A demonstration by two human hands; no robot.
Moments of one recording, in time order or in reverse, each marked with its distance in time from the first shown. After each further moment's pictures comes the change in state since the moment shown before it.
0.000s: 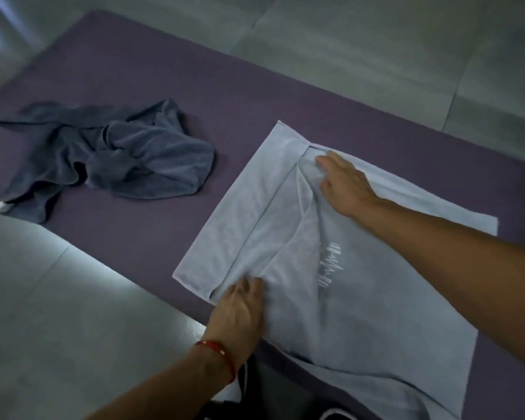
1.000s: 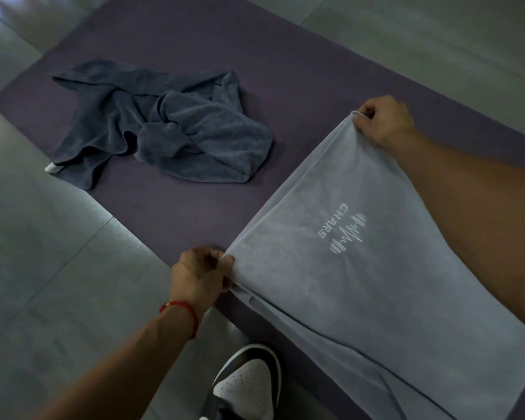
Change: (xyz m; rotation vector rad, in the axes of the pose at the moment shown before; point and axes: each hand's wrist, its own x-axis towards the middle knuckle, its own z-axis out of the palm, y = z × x) left_hand 0.015 -0.100 -0.056 -0.917 0.420 -0.701; right_hand 0.145 -0.061 -0.013 0.190 0.101 0.123
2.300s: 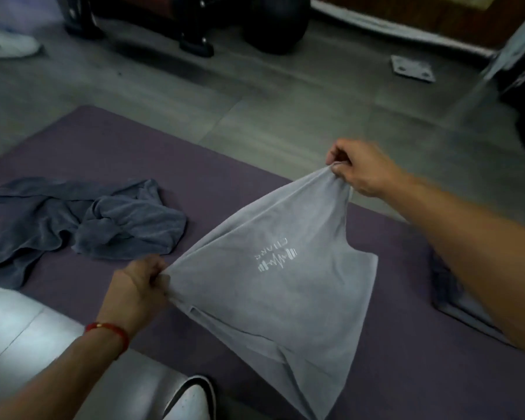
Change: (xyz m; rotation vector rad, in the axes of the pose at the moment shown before) left_hand -0.066 0.106 -0.054 0.465 -0.059 0.721; right_hand -0.177 0.006 -0.271 -0.176 0.128 -0.188
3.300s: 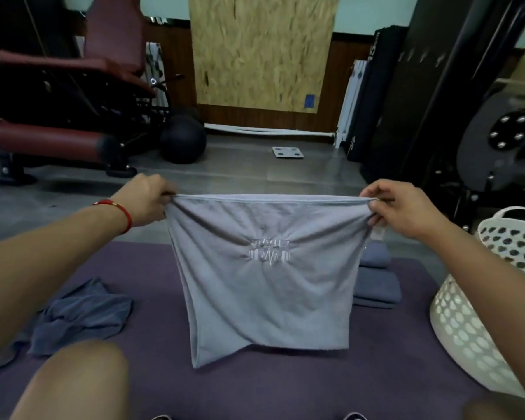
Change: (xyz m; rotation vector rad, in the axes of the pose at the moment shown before) left_hand -0.027 0.295 -0.178 0.453 0.034 0.832; right_hand -0.358 0.030 -0.233 0.204 0.485 0.296
